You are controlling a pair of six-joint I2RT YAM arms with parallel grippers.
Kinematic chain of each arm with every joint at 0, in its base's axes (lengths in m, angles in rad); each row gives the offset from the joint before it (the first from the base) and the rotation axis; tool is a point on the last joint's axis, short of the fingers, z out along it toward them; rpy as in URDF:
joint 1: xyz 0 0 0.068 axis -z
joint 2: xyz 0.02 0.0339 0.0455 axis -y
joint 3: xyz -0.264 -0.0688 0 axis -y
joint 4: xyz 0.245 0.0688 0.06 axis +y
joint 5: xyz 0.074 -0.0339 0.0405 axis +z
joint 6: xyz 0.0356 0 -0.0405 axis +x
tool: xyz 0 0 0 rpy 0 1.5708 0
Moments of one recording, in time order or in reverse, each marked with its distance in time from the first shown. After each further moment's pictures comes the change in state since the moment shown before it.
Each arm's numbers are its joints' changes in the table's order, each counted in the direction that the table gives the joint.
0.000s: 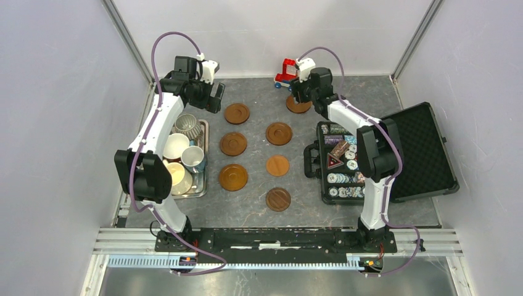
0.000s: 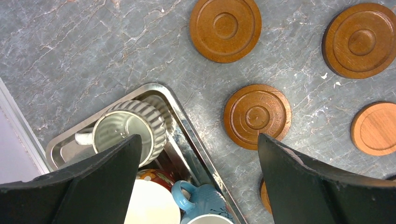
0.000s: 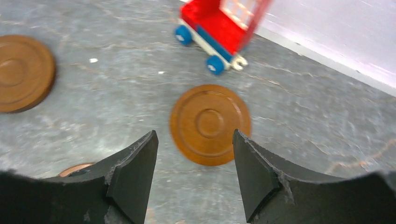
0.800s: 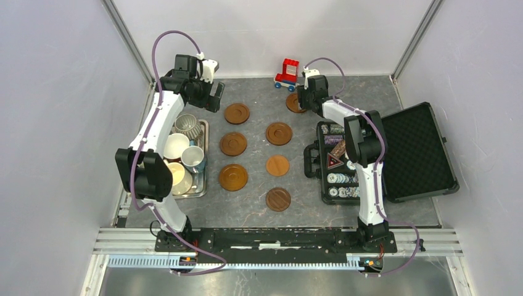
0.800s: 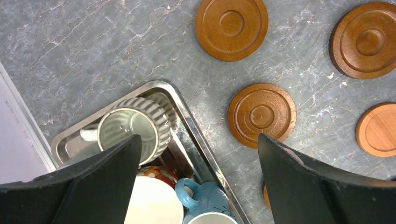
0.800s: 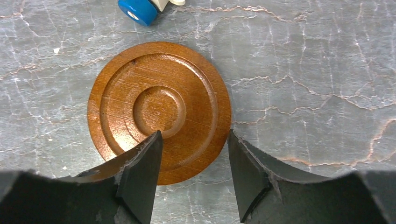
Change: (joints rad) left arm 0.000 -0.019 0.033 0.027 0.024 0.000; right arm 0.072 -0.290 0.175 0.093 -0.186 0.192
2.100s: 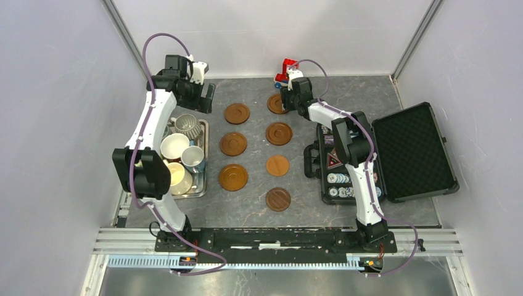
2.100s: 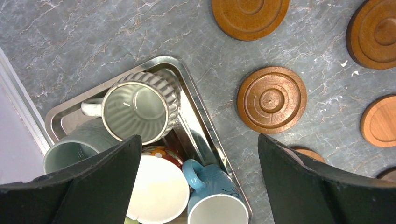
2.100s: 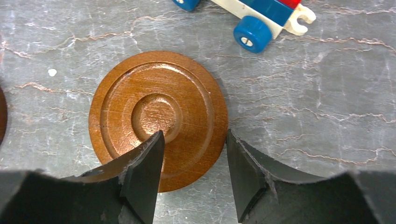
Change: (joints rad) left arm -0.074 -0.008 0.011 0.080 -0.012 -0.015; right arm -0.105 -0.080 0.087 -0.065 0.051 0.074
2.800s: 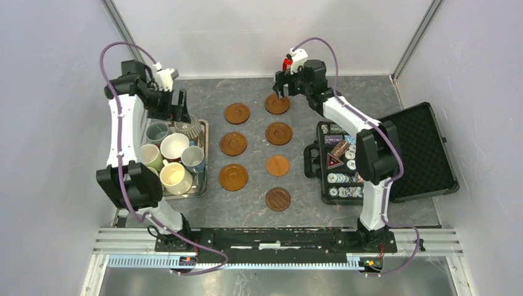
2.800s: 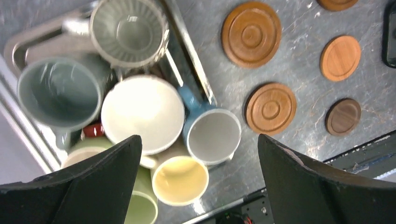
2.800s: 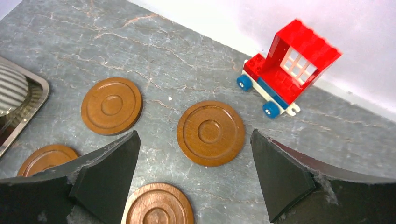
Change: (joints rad) left arm -0.249 0.081 0.075 0.320 -0.303 0.127; right arm -0.007 0.340 -0.134 -0.029 0.227 -0.108
